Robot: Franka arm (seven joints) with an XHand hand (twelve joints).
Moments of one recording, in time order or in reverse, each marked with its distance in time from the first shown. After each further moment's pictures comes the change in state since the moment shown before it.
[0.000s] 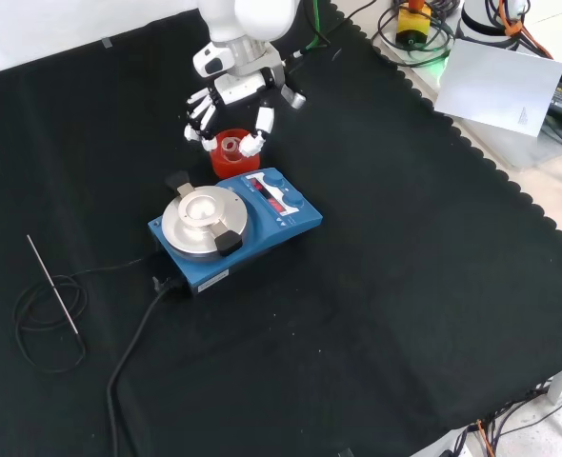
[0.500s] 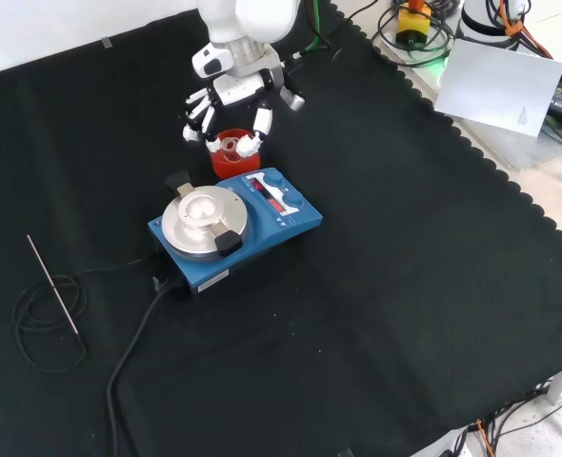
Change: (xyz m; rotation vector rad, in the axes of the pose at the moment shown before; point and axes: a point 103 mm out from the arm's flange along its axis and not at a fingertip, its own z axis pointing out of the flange) arm 0.002 0.003 0.000 -0.010 -0.009 0.010
